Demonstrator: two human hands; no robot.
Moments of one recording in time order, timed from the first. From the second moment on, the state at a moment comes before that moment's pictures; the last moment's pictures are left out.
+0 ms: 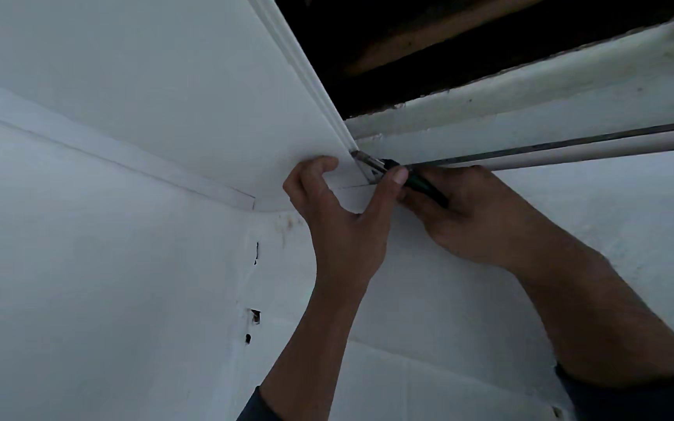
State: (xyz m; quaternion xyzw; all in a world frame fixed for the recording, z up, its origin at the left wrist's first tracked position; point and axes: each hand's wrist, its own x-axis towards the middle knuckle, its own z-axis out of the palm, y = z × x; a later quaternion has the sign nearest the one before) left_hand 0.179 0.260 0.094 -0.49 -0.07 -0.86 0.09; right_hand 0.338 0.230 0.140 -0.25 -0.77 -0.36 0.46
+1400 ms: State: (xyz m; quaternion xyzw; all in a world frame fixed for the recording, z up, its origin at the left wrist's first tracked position) left_hand 0.188 0.255 0.094 -0.50 -0.10 -0.85 0.08; right_hand 0.338 0.220 0.137 -0.38 -0.73 -0.40 0.41
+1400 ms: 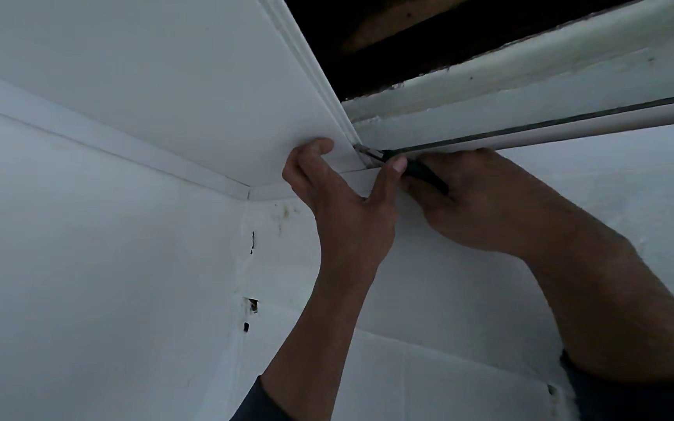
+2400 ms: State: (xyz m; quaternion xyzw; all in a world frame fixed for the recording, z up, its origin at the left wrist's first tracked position) left_hand 0.196 0.267 0.088 -0.49 -0.05 -0.86 0.09; right_hand 0.346 0.219 0.134 -0.35 -0.74 -0.39 0.43
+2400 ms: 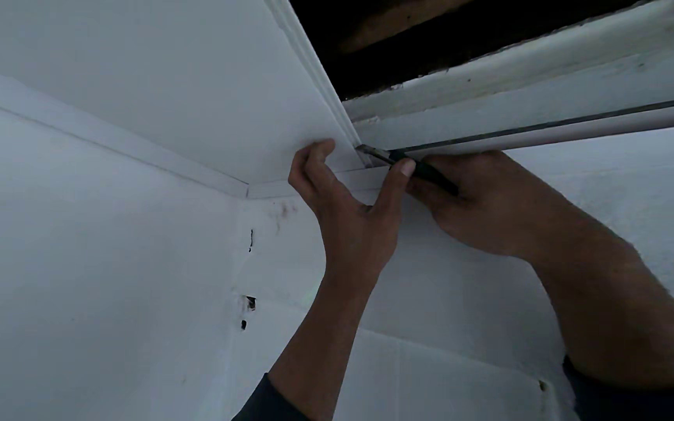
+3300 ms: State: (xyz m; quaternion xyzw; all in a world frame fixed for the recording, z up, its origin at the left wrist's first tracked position) left_hand 0.192 0.266 0.090 -0.50 -0.07 -0.86 0.11; right_hand 0.336 0.217 0.136 -0.40 -0.73 -0.37 0.41
